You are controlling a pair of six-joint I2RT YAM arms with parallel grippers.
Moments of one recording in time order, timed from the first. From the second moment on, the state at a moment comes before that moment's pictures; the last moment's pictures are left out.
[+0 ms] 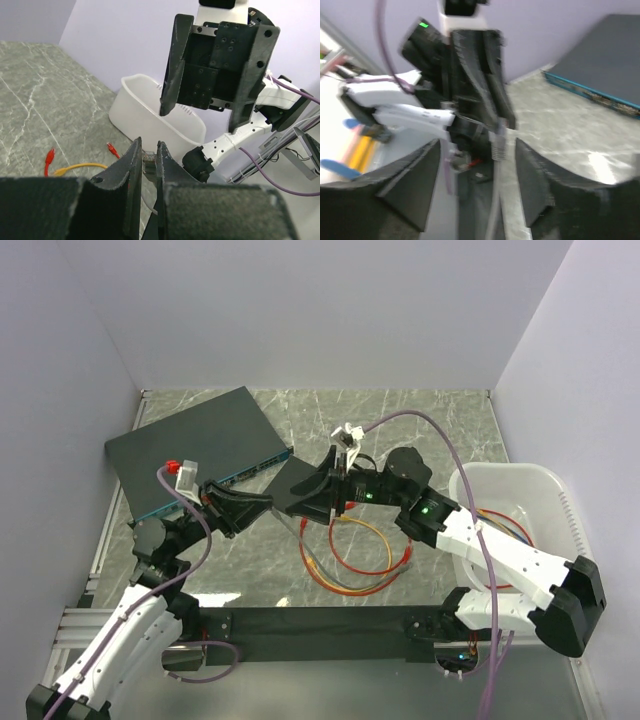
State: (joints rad) left arm -0.35 0.51 0.33 0.57 0.67 -0.88; right arm 0.83 1.15 0.92 0.34 -0.65 0.54
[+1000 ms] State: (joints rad) left arm -0.42 0.57 0.33 0.61 0.61 -0.87; right arm 0.87 1.23 0.92 0.19 -0.59 0.42
